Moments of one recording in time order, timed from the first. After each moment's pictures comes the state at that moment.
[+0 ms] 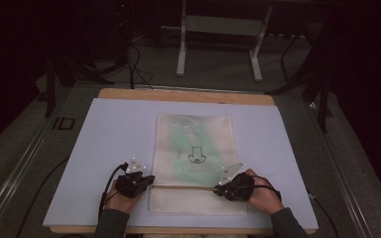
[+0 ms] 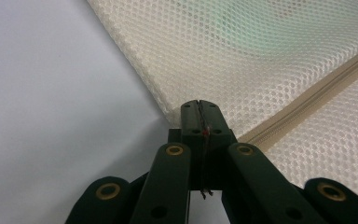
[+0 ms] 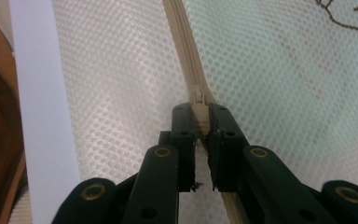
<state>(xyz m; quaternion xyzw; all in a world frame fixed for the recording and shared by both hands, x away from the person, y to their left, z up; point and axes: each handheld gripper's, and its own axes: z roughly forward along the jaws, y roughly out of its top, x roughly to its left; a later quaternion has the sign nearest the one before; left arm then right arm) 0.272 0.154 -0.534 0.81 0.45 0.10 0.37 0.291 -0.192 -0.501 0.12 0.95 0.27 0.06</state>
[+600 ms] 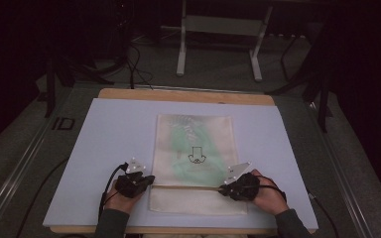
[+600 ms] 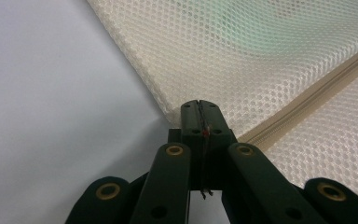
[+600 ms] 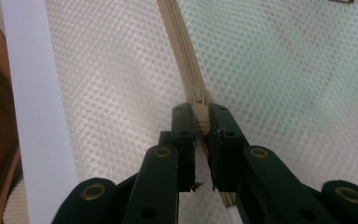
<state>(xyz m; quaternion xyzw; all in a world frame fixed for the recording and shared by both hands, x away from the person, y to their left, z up) 0.272 0.154 -0.534 0.81 0.44 0.10 0.37 0.293 -0.208 -0.502 0.13 0.95 0.27 0.06</state>
